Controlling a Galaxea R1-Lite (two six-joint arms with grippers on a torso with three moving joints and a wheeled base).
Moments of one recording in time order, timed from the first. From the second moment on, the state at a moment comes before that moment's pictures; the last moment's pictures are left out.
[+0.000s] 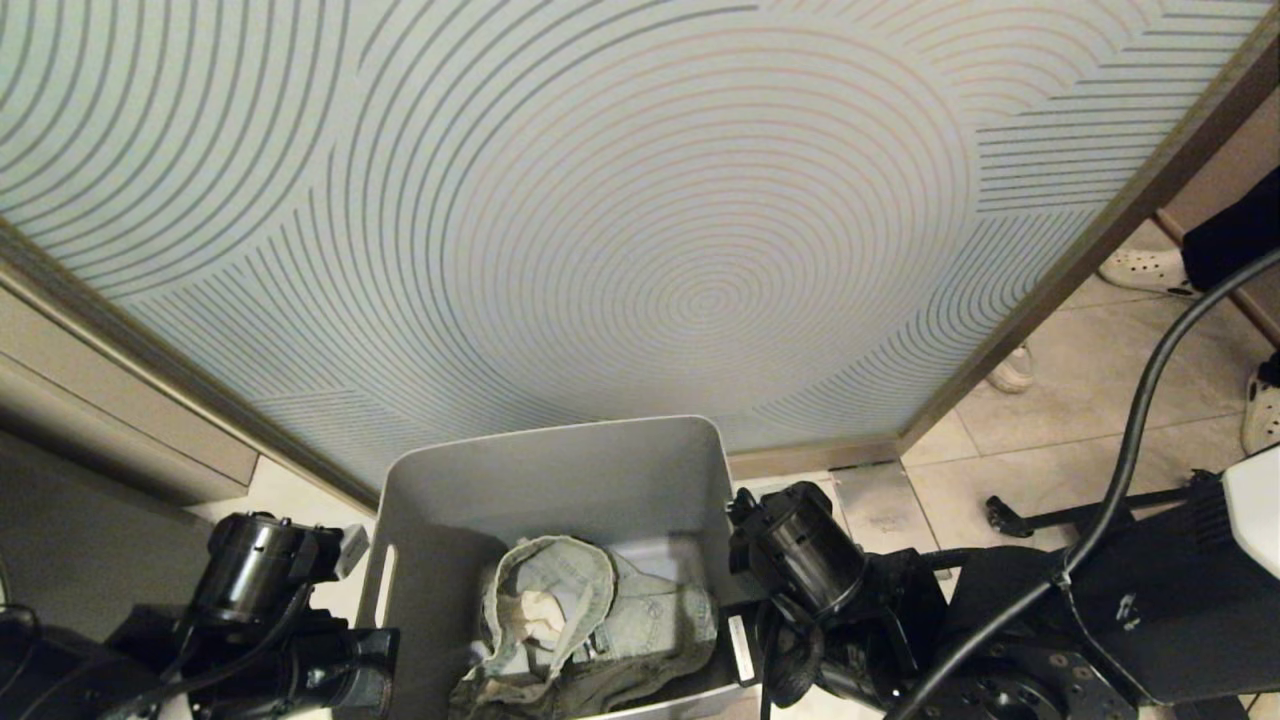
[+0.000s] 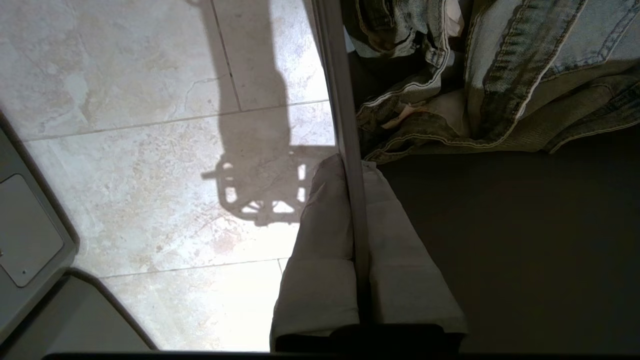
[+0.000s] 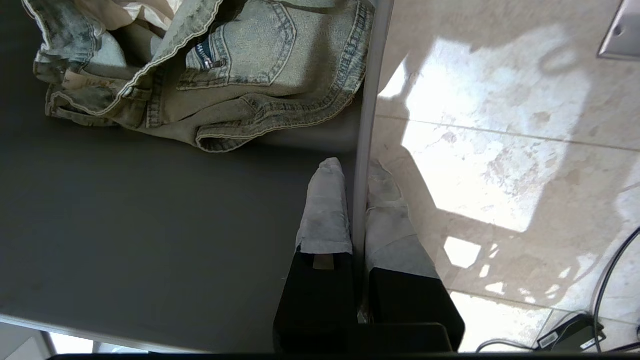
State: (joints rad) left arm -0.30 1.67 -0.38 -0.39 0.09 -0.21; right arm 0.88 1.93 -0.93 -0.14 -0.32 0.50
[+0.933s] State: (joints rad) left arm -0.30 1.67 -0.37 -0.39 0.09 -0.21; right arm 0.88 1.93 -0.93 -0.14 -0.32 0.50
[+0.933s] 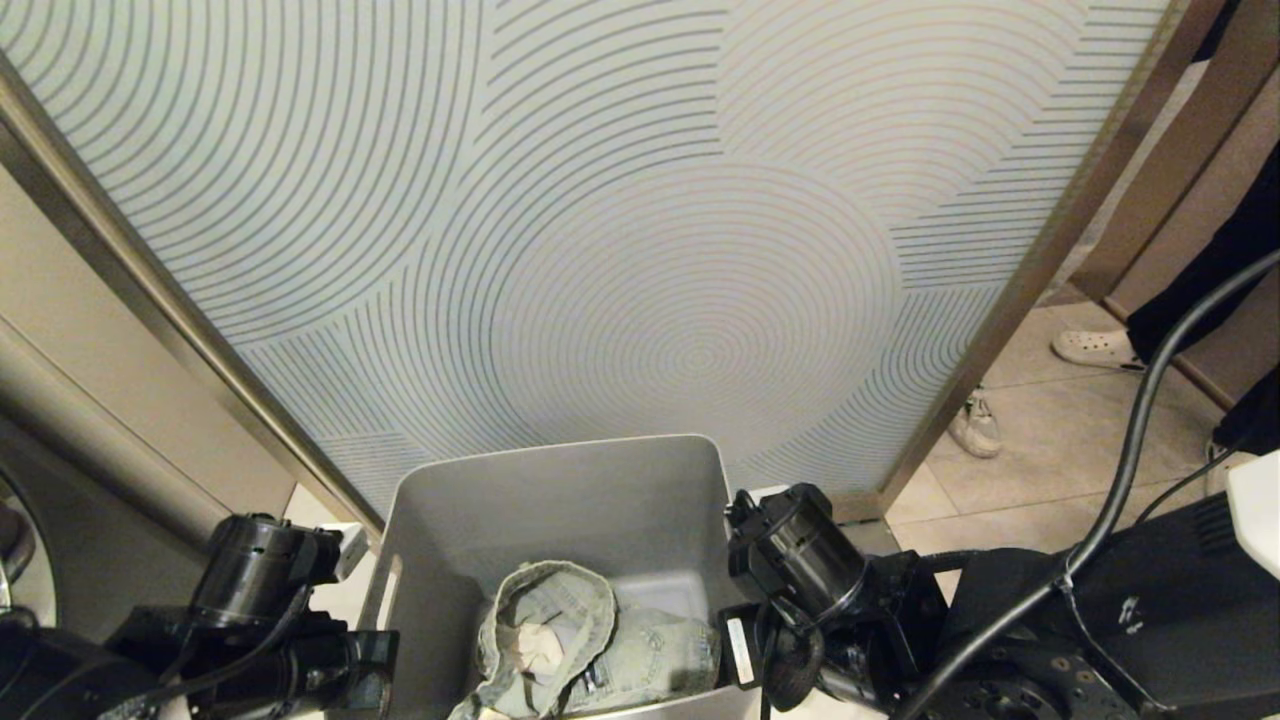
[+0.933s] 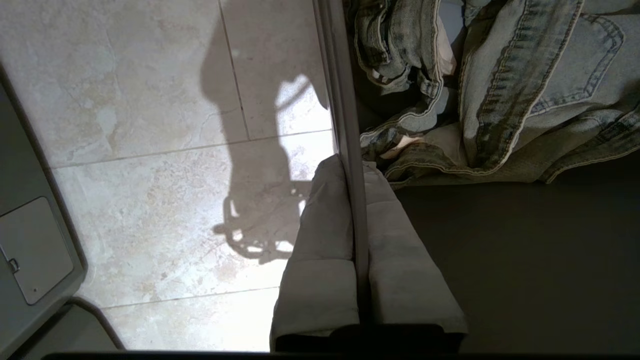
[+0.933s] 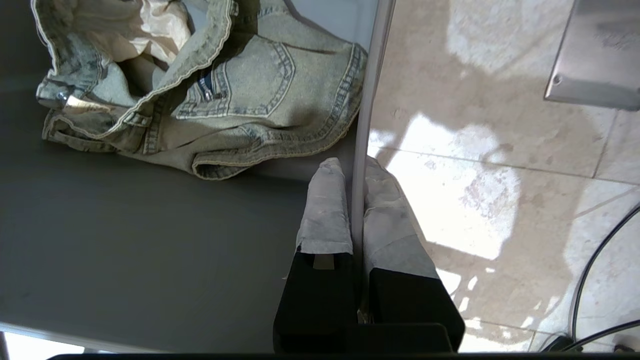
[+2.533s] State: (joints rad) left arm -0.30 1.68 -0.37 -0.39 0.08 -0.21; right arm 0.88 1.94 -0.93 -0.14 -0.31 0.47
